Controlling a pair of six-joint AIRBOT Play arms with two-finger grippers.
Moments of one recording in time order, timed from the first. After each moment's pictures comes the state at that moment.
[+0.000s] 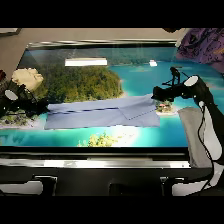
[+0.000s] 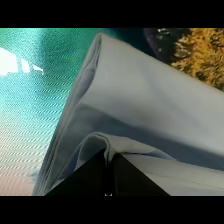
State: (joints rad) left arm 0.27 -1.55 1.19 1.27 -1.01 -1.68; right arm -0.11 -1.68 1.42 -0.98 1.05 1.34
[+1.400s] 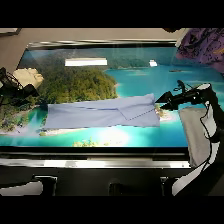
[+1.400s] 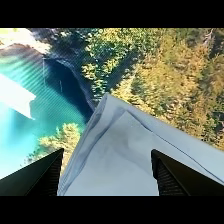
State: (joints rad) left arm 0.25 -1.48 1.41 1.45 -1.12 -1.86; right arm -0.34 -2.02 1.65 -0.75 1.47 1.22
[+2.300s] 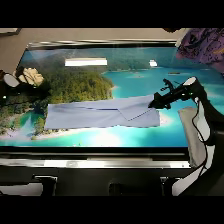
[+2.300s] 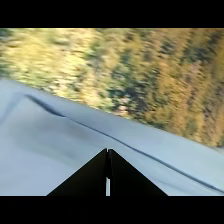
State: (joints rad) left arm 0.07 -1.56 1.41 1.24 -1.03 -1.84; right arm -0.18 -1.88 1.63 -0.93 1.49 1.36
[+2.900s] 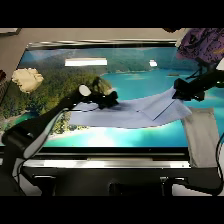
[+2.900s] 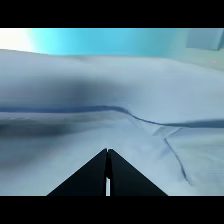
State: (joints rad) left arm -0.53 -1.93 1.64 0.72 -0.82 -1.79; right arm -0.18 -1.44 1.63 -1.26 1.59 1.70
